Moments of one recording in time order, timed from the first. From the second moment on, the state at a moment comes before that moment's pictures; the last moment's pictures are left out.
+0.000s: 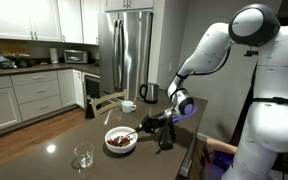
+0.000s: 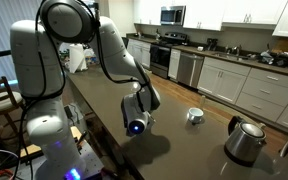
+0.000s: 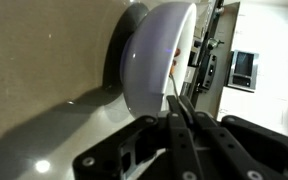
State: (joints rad) arm -0.13 0.15 -0.19 -2.67 1.97 2.04 -1.37
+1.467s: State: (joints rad) arm -0.13 0.04 -0.19 -2.67 2.04 2.20 -1.50
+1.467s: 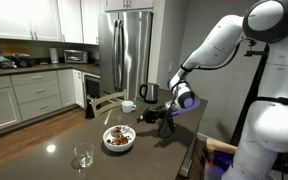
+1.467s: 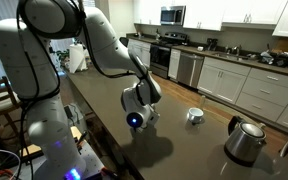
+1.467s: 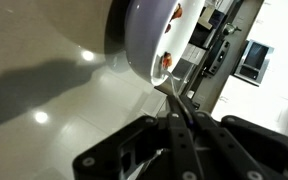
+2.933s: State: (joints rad) arm -0.14 -0.13 -0.17 -2.70 1.78 2.32 -1.14
